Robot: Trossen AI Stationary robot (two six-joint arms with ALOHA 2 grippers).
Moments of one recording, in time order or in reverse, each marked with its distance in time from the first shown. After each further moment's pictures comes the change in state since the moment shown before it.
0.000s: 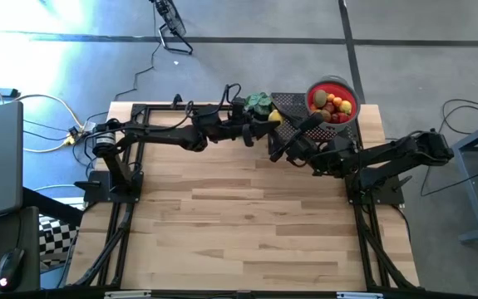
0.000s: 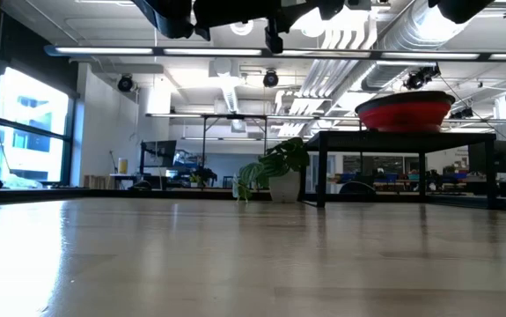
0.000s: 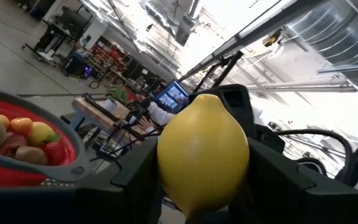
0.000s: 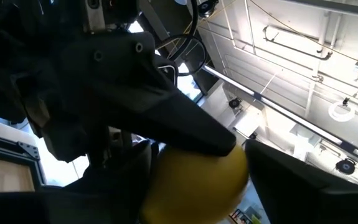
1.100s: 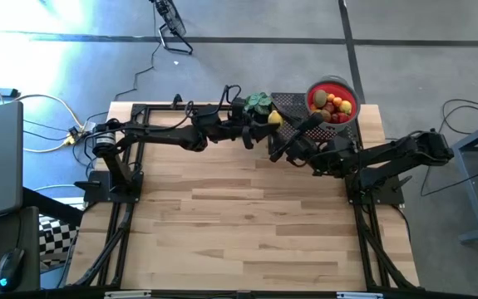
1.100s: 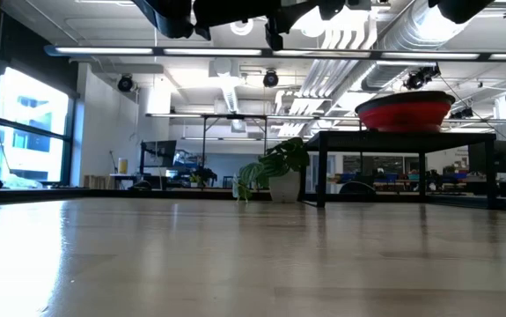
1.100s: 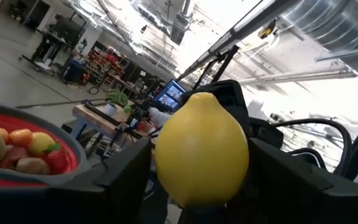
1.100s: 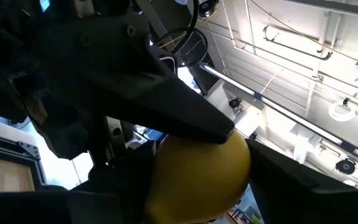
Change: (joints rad) left arm 0.002 0.000 0.000 0.008 0.022 0.071; right arm 0.000 0.000 0.000 -0.001 0.001 0.000
